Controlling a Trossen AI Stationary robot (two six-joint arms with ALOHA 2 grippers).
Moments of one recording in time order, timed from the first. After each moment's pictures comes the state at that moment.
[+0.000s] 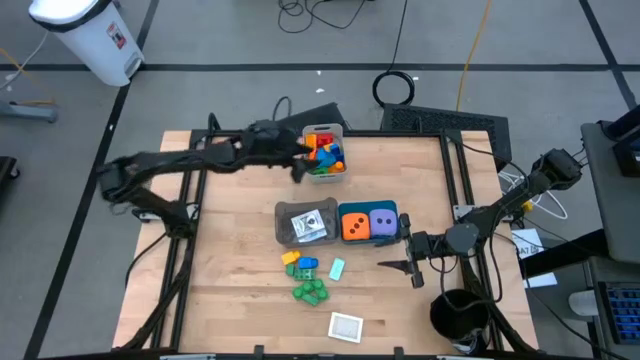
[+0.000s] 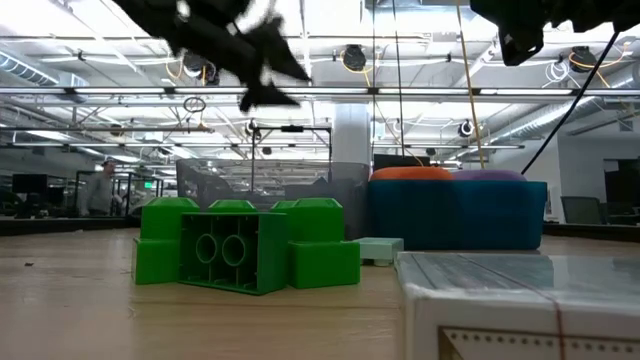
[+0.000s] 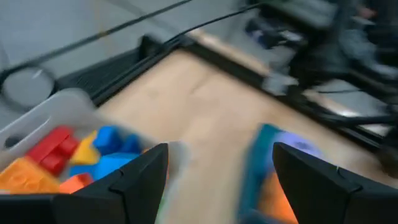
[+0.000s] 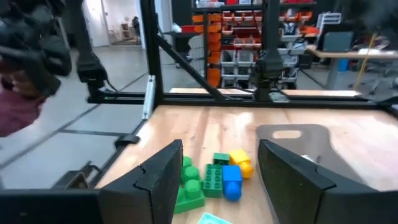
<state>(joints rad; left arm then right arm) 0.41 1.42 0.98 0.06 0.18 -0.27 0.58 1.04 0.37 0.63 0.43 0.08</state>
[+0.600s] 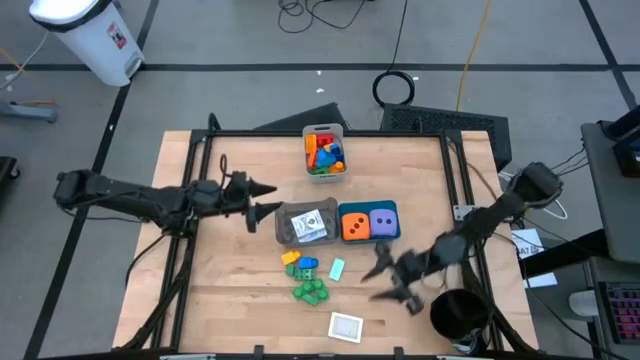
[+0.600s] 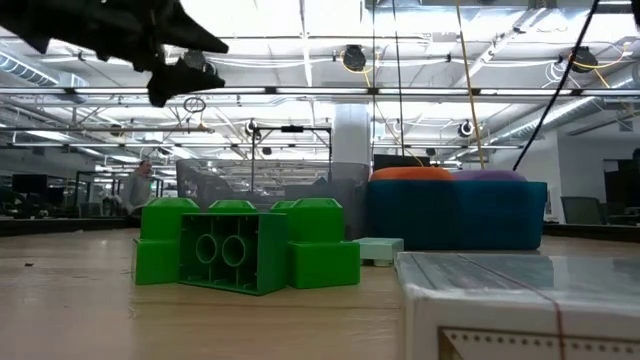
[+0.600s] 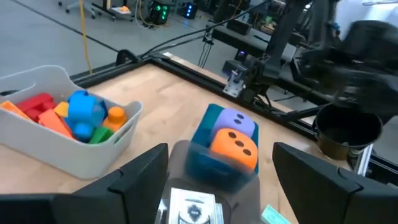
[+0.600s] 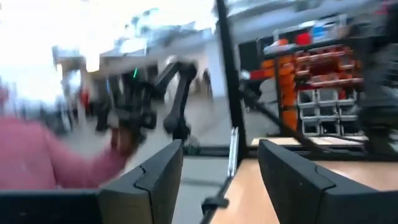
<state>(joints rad) -0.05 0.84 0.42 0.26 -0.27 -0.40 0.61 1.44 0.53 1.15 0.18 0.16</state>
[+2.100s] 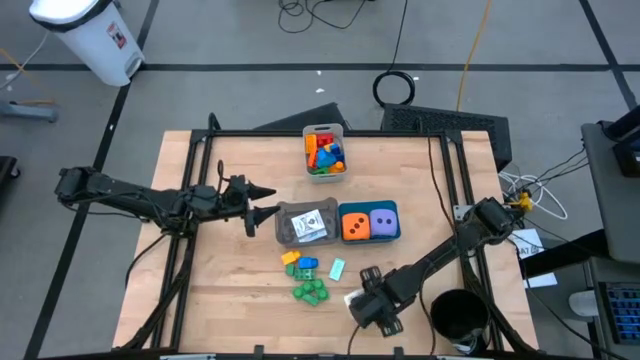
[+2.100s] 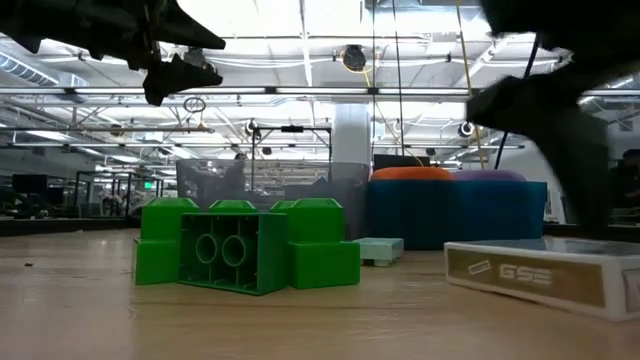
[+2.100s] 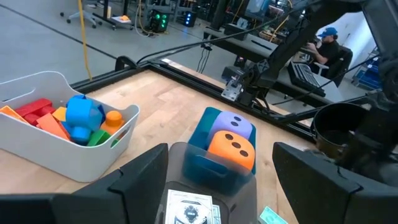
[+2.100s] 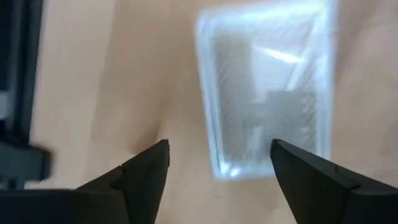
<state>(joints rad) -0.12 0.83 0.39 0.31 -0.34 -0.39 0.60 1.94 1.38 -0.79 -0.08 0.31</state>
